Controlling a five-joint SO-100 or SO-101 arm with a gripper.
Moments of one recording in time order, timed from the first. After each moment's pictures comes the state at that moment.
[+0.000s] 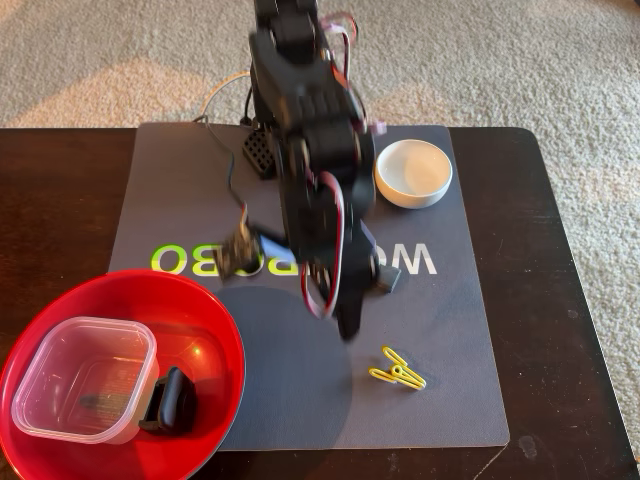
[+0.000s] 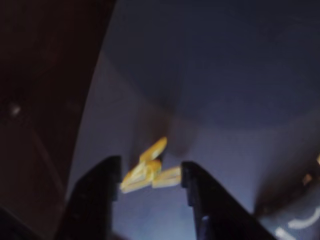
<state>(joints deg) -12.1 72.7 69.4 73.8 5.6</state>
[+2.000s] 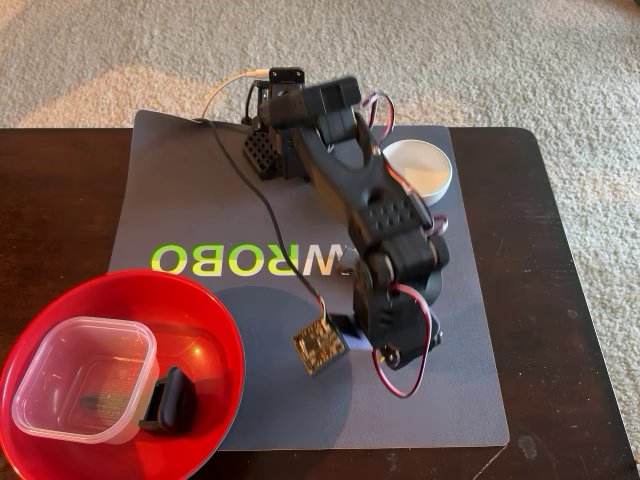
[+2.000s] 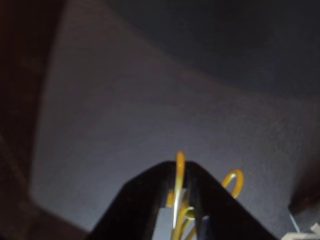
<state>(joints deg) -20.7 51.2 44.6 81.2 0.4</state>
